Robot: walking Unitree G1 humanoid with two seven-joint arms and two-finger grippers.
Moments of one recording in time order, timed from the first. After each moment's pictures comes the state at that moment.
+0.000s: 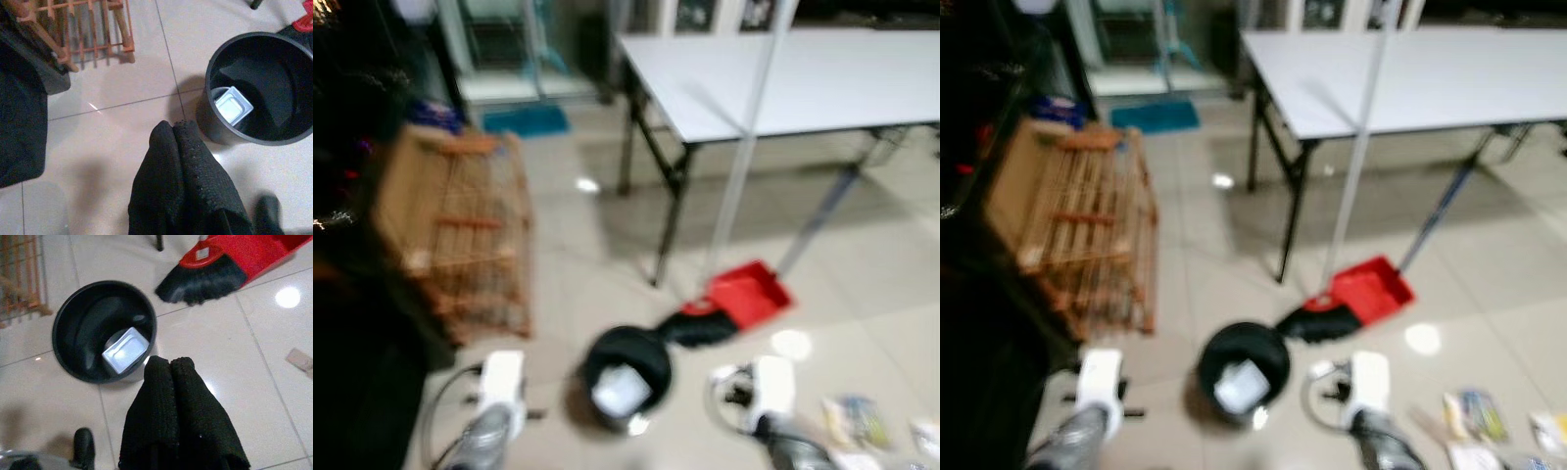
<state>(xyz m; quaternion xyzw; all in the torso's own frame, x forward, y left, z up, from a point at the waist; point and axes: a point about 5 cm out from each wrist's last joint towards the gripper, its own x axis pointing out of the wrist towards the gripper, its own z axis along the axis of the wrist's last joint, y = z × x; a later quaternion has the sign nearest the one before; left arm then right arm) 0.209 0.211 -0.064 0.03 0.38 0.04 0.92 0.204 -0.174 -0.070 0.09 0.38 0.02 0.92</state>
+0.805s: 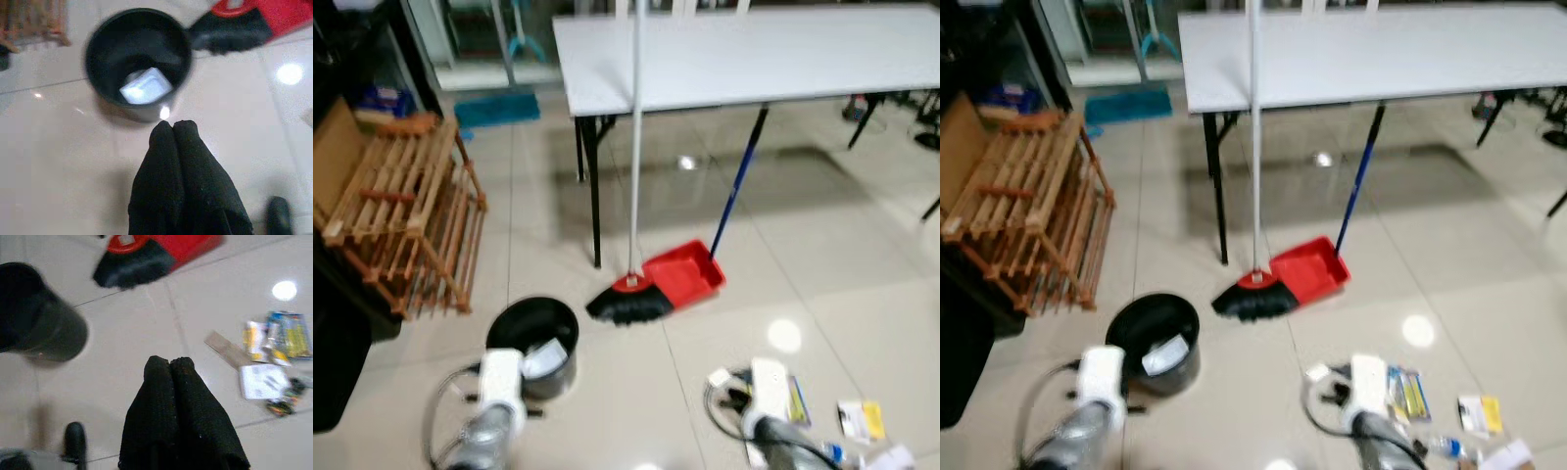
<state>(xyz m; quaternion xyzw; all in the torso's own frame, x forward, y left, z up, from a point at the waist) 0.213 0.197 -0.064 0.02 0.38 0.03 0.93 0.201 -0.186 -0.071 0.09 0.38 0.01 0.92</state>
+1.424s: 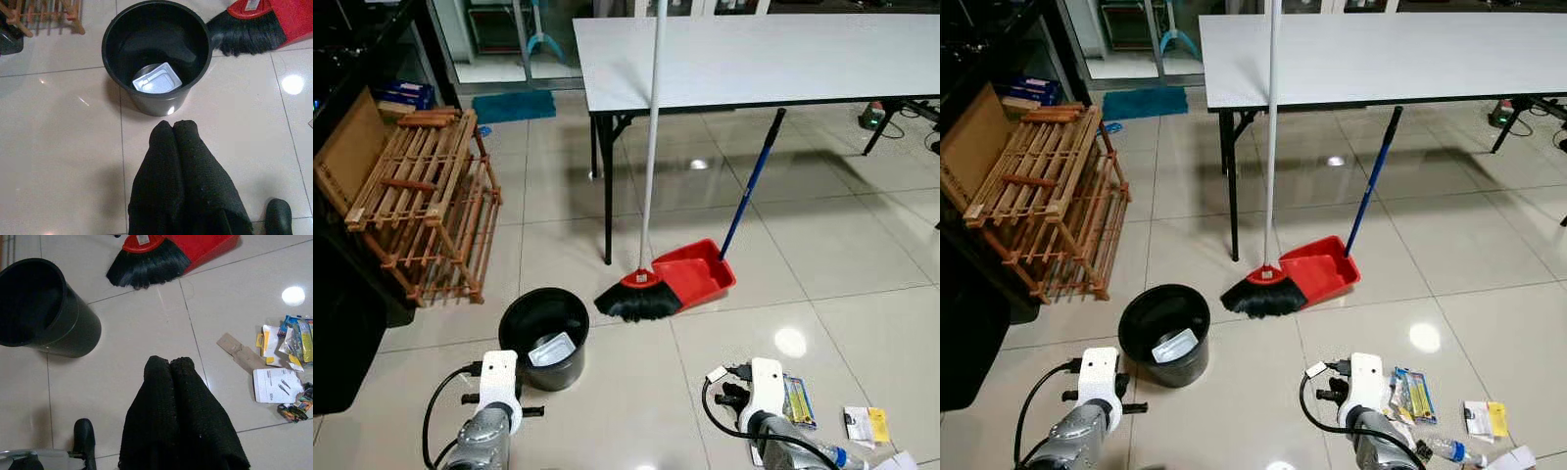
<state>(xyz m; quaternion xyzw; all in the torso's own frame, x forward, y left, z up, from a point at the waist) 0.214 0.206 -0.061 0.01 0.37 0.05 0.93 0.205 -0.178 -0.069 0.10 0.38 0.01 0.92</state>
